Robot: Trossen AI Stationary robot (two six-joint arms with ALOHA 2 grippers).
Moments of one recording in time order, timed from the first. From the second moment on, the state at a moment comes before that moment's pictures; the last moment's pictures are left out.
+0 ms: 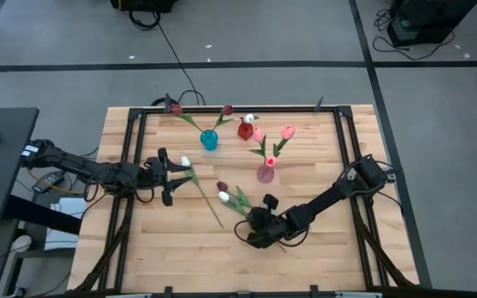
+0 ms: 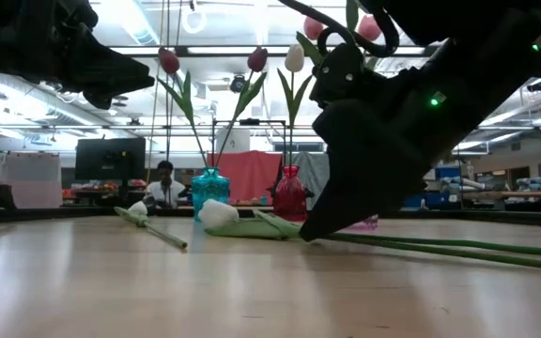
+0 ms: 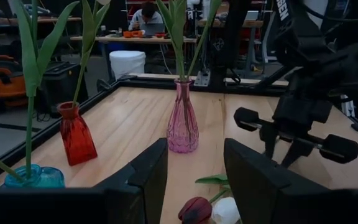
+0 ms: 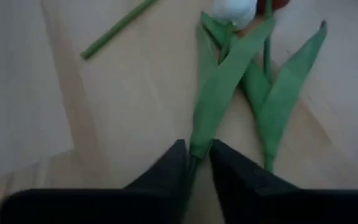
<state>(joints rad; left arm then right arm) -0.24 0.56 0.15 0.34 -0.44 -0.06 0.46 2.01 1.06 -0.05 0.61 0.72</state>
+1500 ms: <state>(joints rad) -0.25 1.11 0.20 0.96 -0.19 -0.21 0.55 1.42 1.04 0.01 0.79 0.30</state>
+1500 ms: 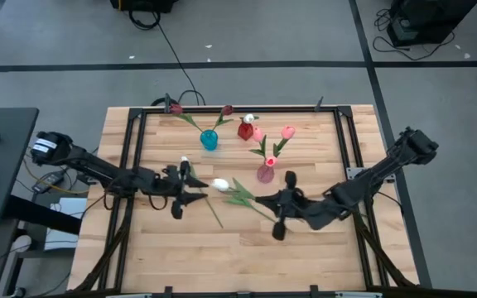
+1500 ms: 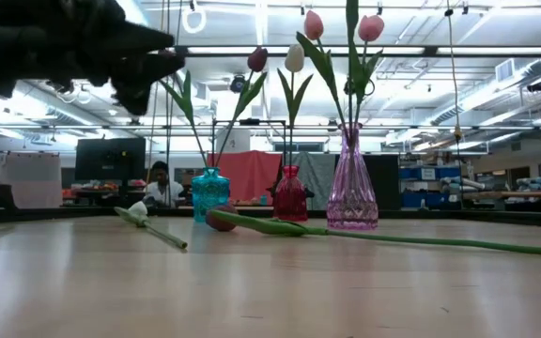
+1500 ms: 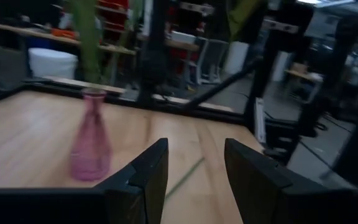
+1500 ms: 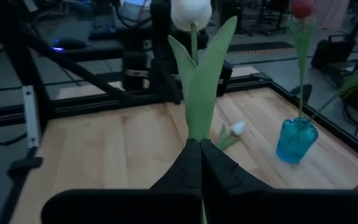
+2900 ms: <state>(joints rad) -0.29 1.49 0.57 1.07 -0.14 -0.07 0.42 1.85 1.04 1.04 0.69 -0.24</state>
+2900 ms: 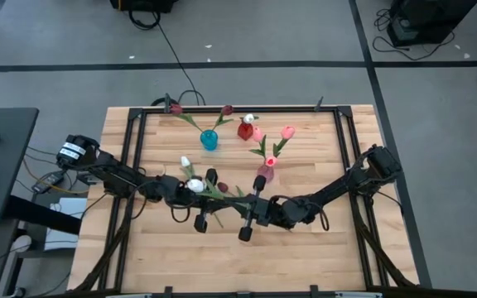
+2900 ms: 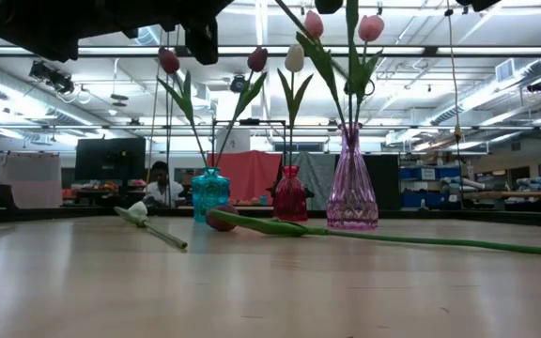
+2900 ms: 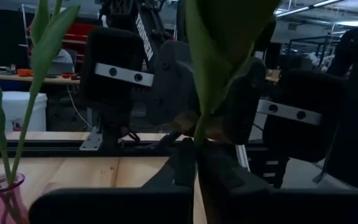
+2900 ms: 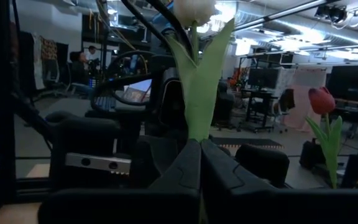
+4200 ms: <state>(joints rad) -0.25 1.45 0.74 0.42 -0.16 -0.05 0.41 1.72 1.04 0.42 0.74 0.13</state>
